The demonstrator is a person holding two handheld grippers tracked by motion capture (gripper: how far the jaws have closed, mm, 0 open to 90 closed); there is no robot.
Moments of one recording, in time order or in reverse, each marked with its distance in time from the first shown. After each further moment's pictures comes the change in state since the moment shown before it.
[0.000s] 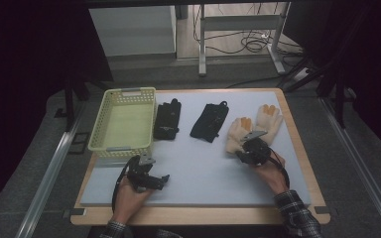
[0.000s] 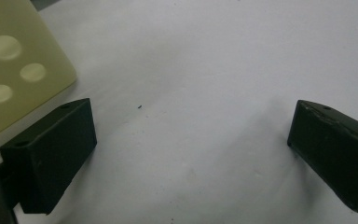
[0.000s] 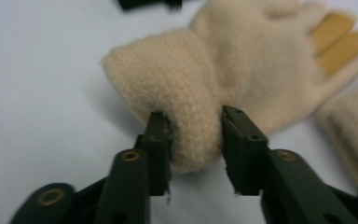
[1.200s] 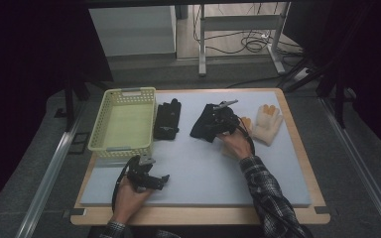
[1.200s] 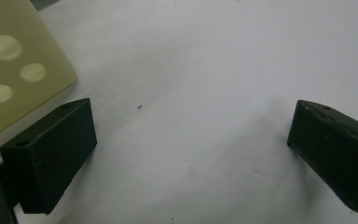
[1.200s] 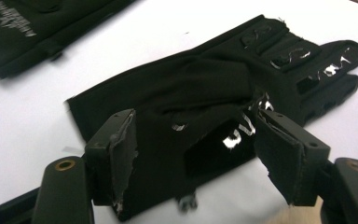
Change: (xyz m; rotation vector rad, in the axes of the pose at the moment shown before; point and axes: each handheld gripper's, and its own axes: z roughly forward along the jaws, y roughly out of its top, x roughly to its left) left arm 0.000 0.000 0.000 0.000 -0.001 0.001; right arm -0.004 0.114 0.079 -0.075 0.051 0.098
